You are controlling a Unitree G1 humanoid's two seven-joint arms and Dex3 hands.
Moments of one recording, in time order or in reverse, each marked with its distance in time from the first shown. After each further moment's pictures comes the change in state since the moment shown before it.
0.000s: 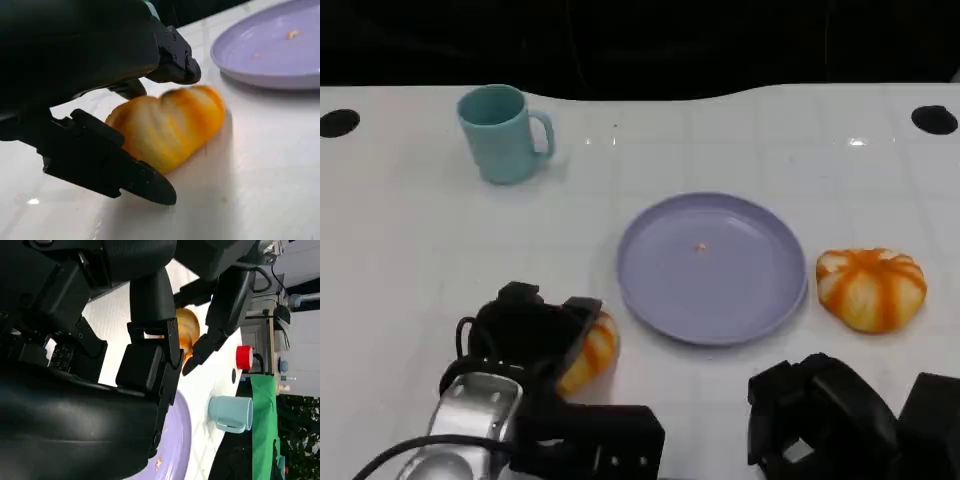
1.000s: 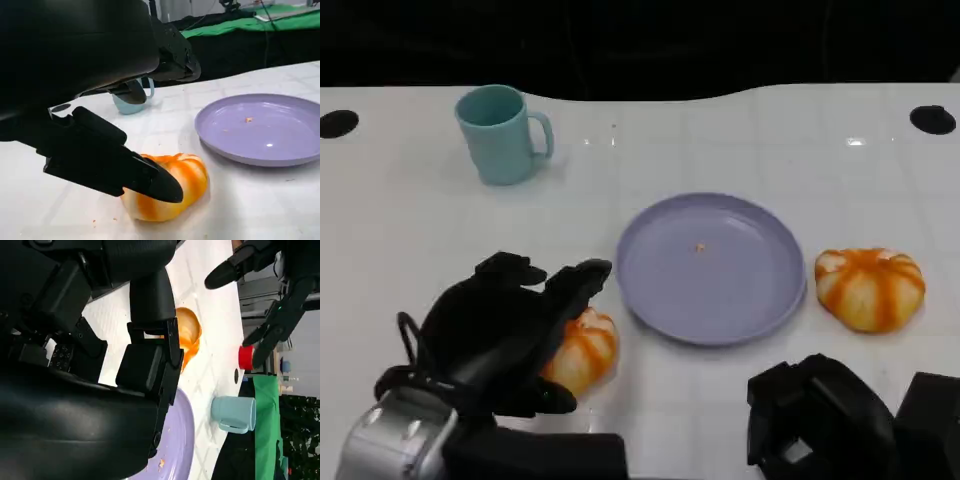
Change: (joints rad) left arm 0.207 0.075 0.197 -0.485 -0.079 -0.165 -0.127; right arm -0.012 0.000 0.000 0.028 -0.004 -0.010 0.004
